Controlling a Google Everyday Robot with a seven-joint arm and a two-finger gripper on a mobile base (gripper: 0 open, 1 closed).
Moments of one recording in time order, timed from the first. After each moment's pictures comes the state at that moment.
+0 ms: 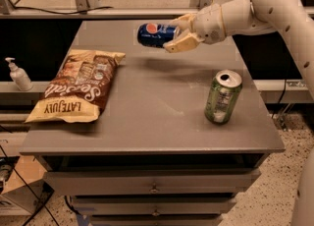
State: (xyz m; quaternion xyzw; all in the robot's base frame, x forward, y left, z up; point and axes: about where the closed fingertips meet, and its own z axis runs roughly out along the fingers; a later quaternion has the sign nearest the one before) arm 0.685 -0.055 0.912 -0.61 0.58 0.26 0.47
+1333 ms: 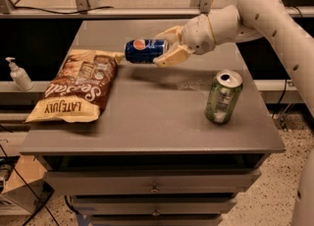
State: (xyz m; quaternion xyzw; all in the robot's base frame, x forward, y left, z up) arm 0.647 -0.022 0.889 -0.65 0.55 0.31 0.43
